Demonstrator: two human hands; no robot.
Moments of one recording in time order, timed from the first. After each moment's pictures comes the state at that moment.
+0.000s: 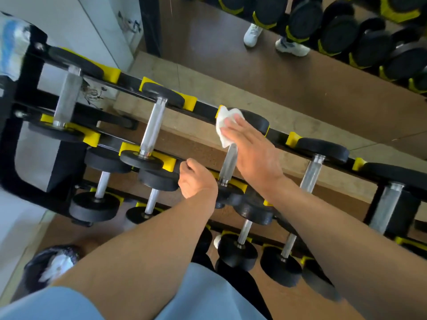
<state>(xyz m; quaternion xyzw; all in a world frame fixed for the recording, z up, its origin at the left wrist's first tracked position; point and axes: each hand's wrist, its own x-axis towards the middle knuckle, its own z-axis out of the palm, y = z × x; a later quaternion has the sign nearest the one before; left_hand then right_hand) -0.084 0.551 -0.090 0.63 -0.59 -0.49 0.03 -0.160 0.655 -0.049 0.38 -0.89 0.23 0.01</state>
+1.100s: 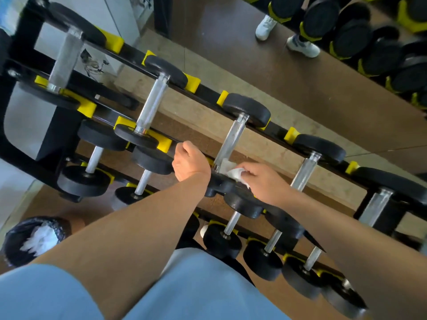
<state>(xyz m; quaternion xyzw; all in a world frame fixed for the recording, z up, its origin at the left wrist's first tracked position) -0.083 0.558 -0.095 0.63 -0.56 -0.53 0.07 -0.131 0.710 -0.044 0.19 -0.87 0.21 -0.41</state>
